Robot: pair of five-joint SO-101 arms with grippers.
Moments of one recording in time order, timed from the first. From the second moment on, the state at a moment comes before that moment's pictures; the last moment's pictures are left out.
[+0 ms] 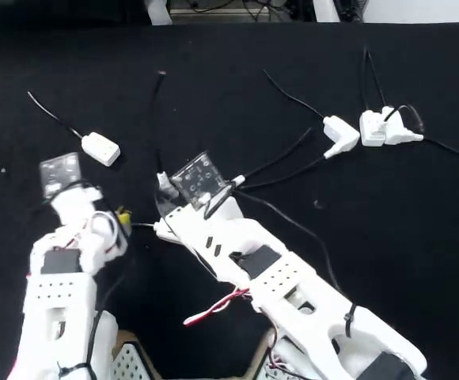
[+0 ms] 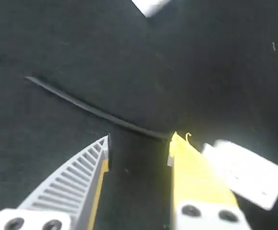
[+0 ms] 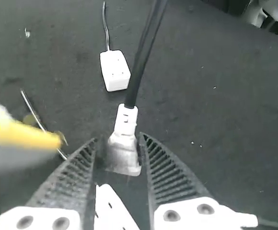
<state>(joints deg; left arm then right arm) -9.2 -61.1 76.6 46.3 9.9 -39.0 -37.0 73.8 -1.5 2.4</state>
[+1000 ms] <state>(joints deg) -5.6 -59.5 81.5 30.8 15.3 -30.2 -47.3 76.7 26.8 -9.6</state>
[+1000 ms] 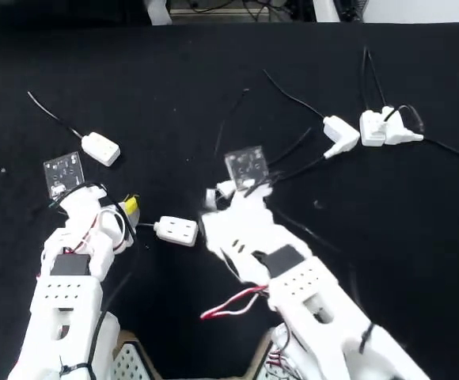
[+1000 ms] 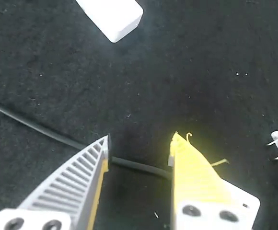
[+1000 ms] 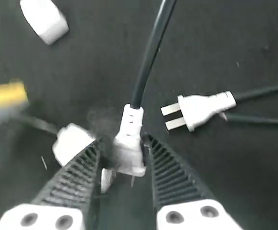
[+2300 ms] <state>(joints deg) -6.2 -59.5 81.5 30.8 15.3 -12.3 -35.3 72.7 33.5 47.5</state>
